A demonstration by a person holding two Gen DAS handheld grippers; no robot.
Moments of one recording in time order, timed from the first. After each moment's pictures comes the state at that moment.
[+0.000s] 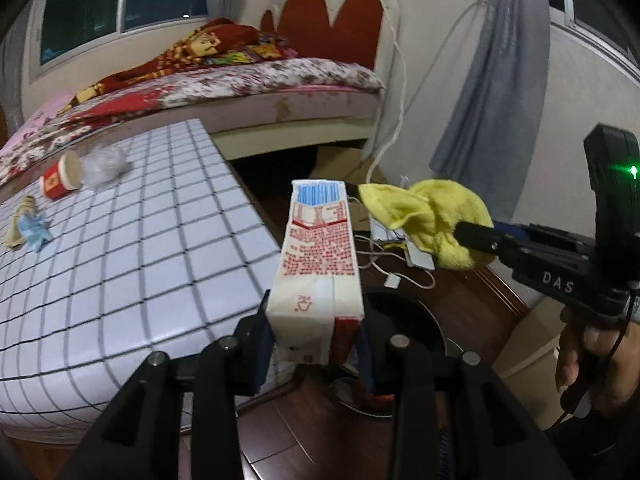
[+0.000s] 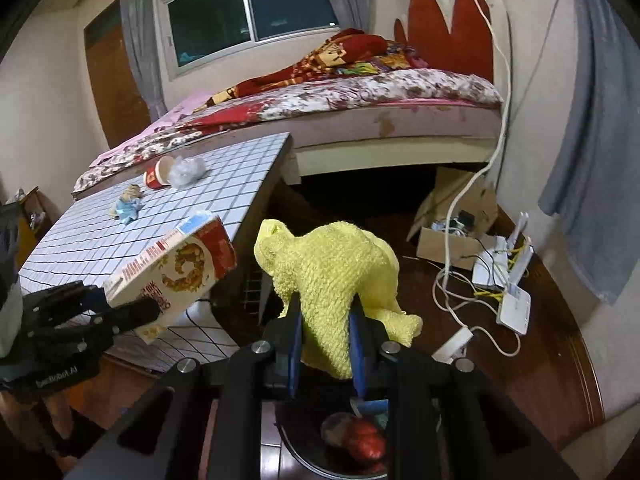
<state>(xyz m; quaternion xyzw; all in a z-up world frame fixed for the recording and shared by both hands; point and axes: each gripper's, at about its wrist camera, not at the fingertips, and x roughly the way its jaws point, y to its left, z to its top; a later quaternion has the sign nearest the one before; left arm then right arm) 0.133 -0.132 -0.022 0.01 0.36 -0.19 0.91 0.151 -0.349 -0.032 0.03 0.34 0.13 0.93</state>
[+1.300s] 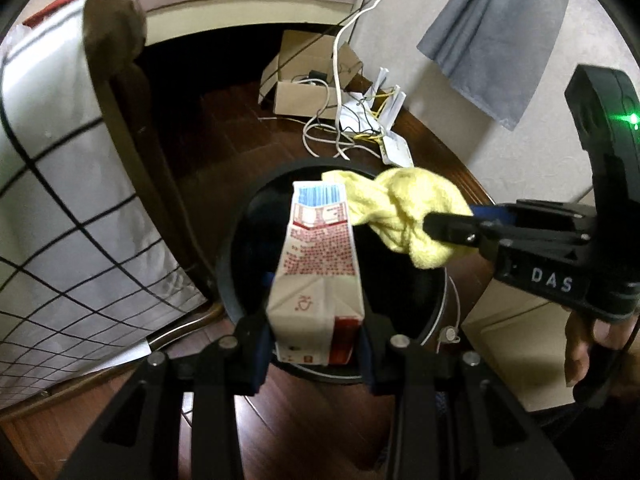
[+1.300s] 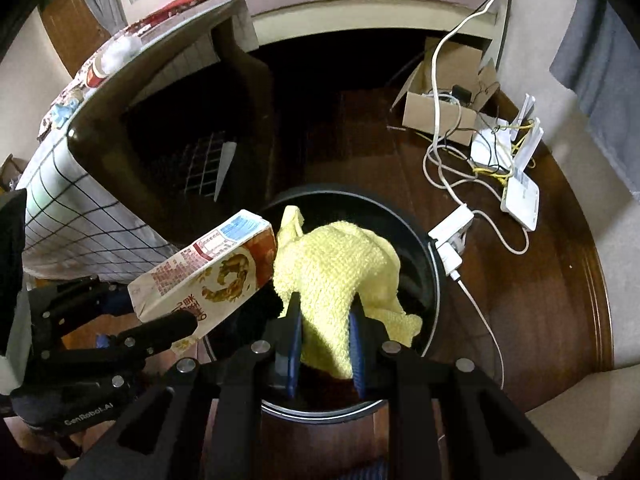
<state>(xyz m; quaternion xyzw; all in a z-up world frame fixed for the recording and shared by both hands) 0.156 -0.209 -0.156 0.01 0.52 -0.23 0.82 0.176 -0.381 -0.172 0.02 0.52 0.13 0.85</state>
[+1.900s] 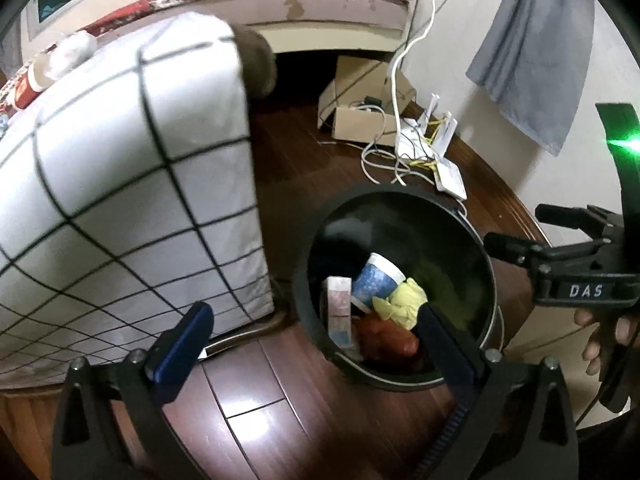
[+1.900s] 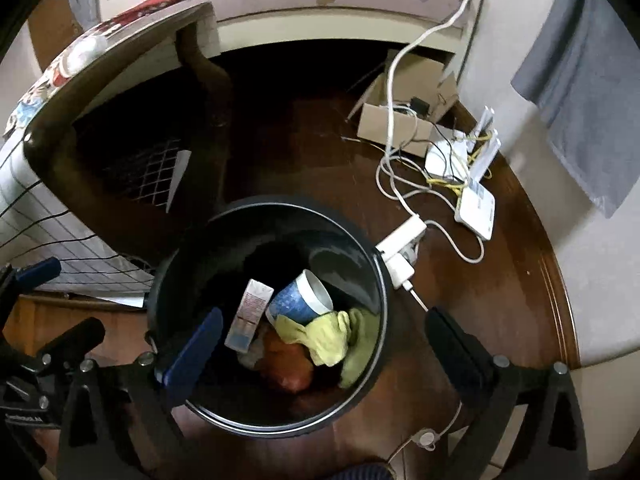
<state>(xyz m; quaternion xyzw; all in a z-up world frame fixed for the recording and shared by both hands) 0.145 -0.173 -0.144 0.03 0.47 -0.13 0.87 0.179 -0.388 -0.162 -0.03 0.49 0.05 0.87</state>
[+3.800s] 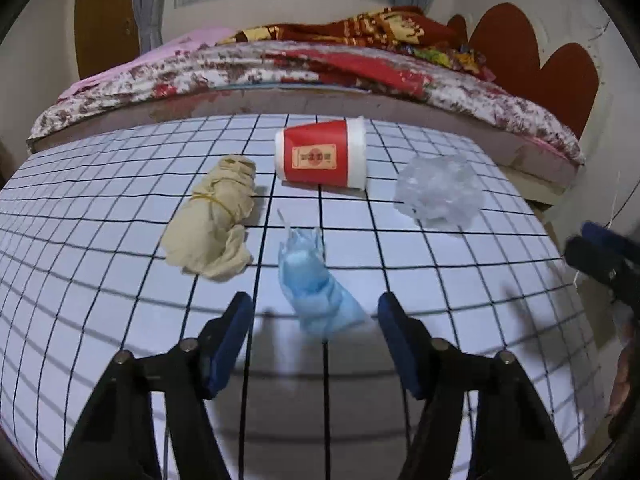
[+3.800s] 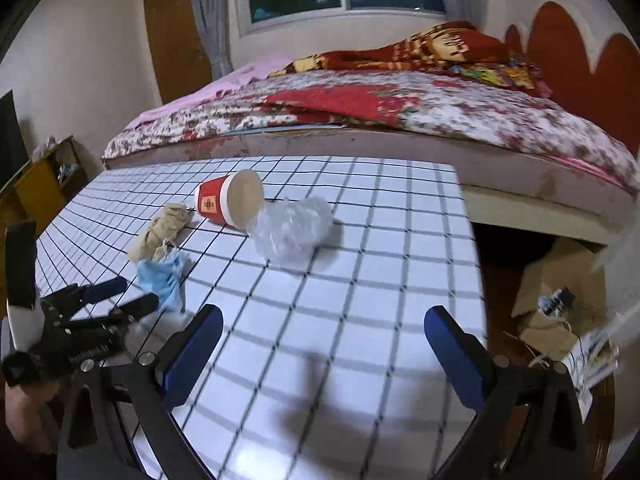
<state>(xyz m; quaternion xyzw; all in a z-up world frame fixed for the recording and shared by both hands) 0.304 0.146 -0.048 -0.08 0.40 0.06 0.91 0.369 -0.052 -0.005 -0.06 0.36 0.26 0.90</state>
